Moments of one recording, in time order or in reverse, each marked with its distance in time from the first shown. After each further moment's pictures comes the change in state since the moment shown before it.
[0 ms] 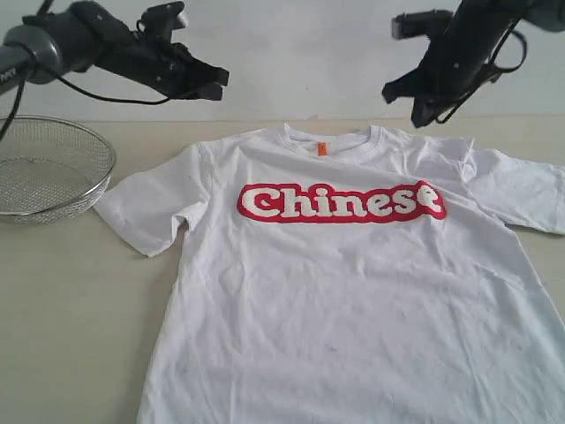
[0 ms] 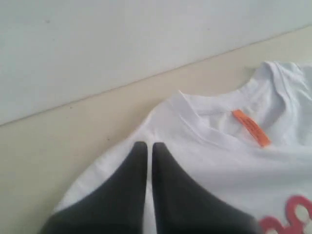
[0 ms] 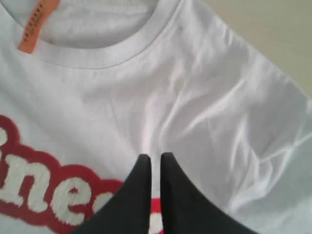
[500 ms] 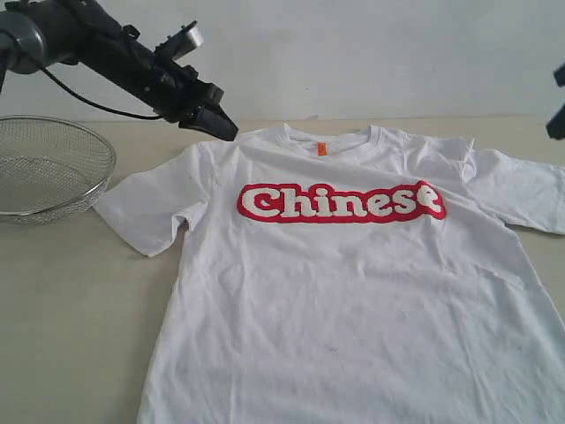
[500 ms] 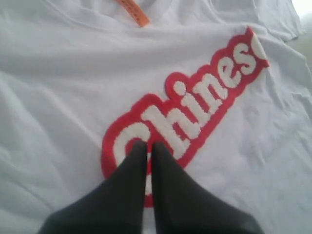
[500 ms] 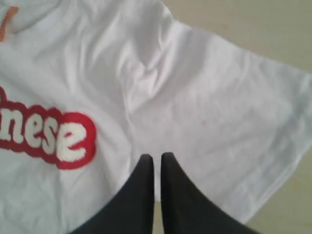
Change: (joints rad) left arm 0.003 -0.066 0.090 -0.102 0.454 0.089; right arm -0.486 -0.144 0.309 0.462 0.074 -0.354
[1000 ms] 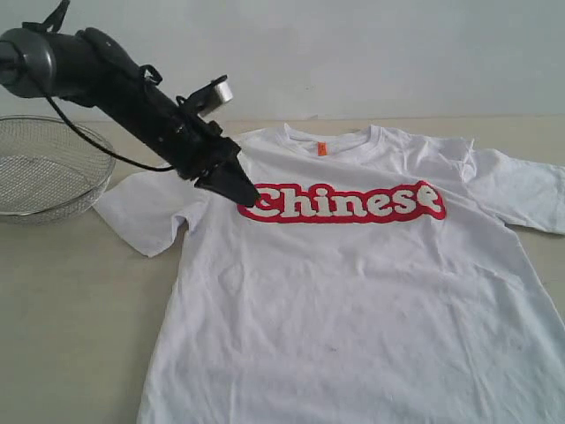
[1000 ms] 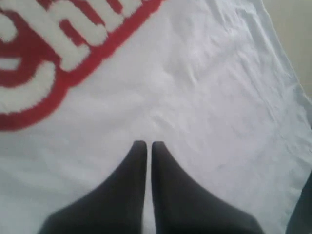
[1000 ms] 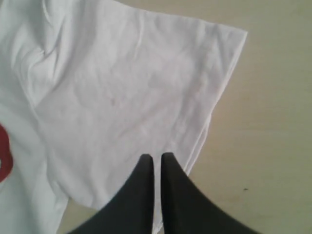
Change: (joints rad) left arm -0.087 -0.194 0.476 -0.065 0.005 0.138; right arm -0.096 -0.001 0.178 0.001 -0.207 -0.035
